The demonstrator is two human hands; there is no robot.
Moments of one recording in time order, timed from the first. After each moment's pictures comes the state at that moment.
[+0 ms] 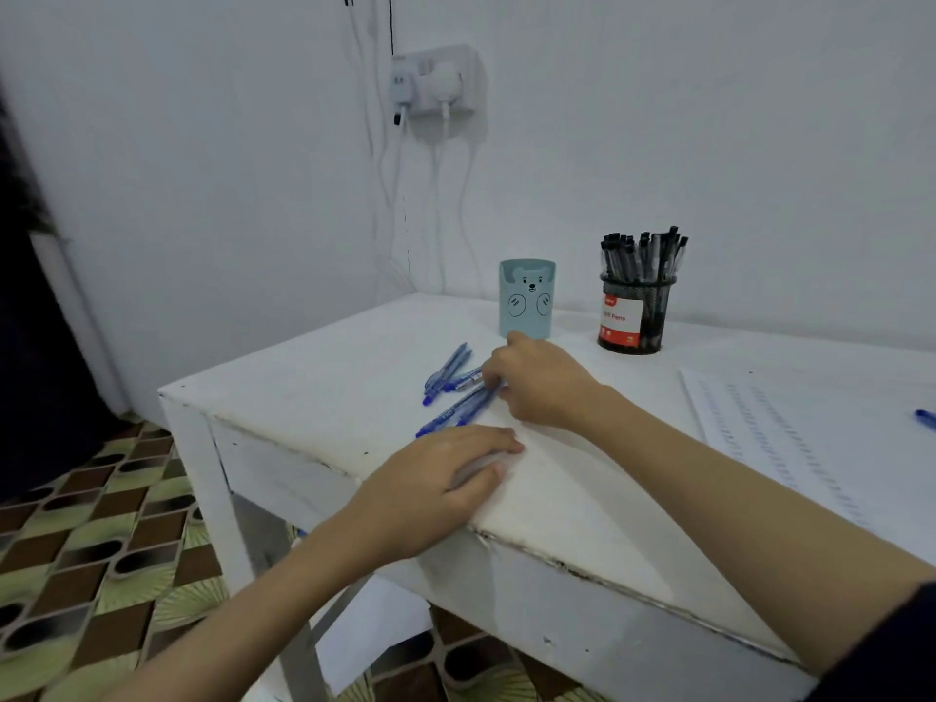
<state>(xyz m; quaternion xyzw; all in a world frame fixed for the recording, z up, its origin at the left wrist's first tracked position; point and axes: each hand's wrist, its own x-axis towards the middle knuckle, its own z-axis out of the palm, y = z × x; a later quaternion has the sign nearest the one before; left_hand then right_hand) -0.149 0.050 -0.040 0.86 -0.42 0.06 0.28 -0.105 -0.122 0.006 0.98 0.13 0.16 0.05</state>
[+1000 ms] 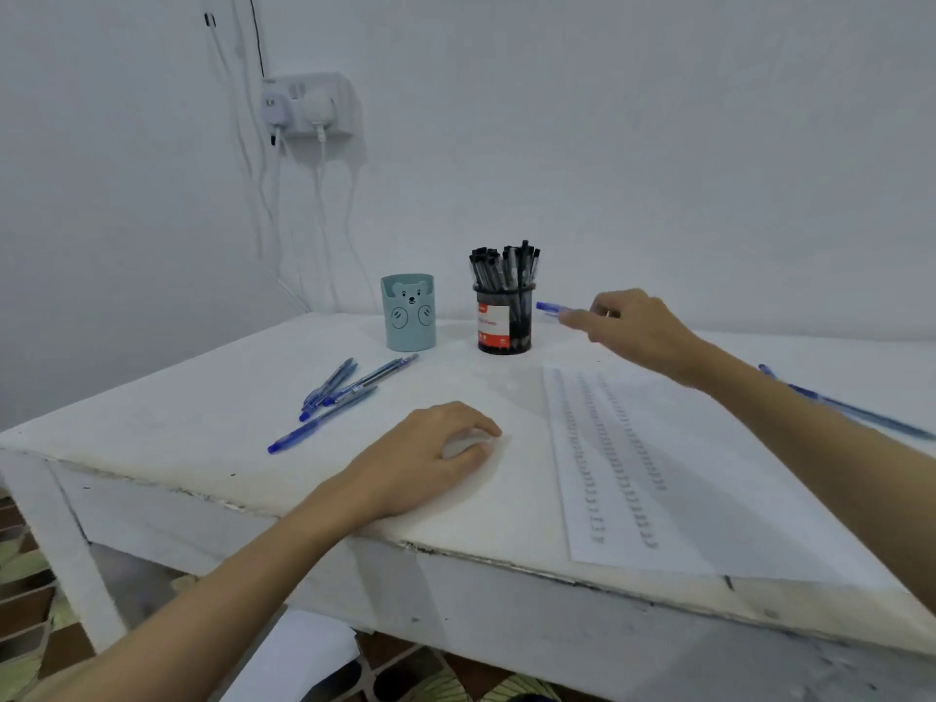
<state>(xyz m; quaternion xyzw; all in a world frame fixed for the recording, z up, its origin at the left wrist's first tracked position) -0.159 -0.041 -0.024 0.83 -0.49 0.03 0.28 -0.235 -0.272 0.057 0.91 -0.11 0.25 -0.31</state>
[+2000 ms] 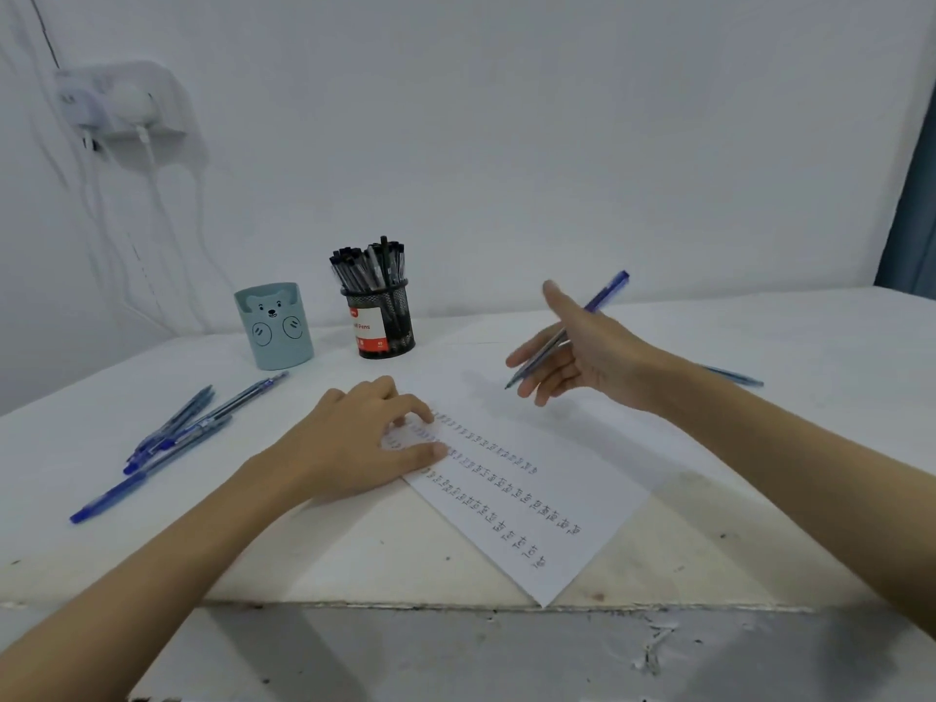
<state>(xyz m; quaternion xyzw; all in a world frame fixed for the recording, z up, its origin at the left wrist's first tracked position) -0.153 -0.118 -0.009 0.85 -0.51 0.07 0.07 -0.295 -0.327 0.032 0.76 -0.15 0.15 -0.61</state>
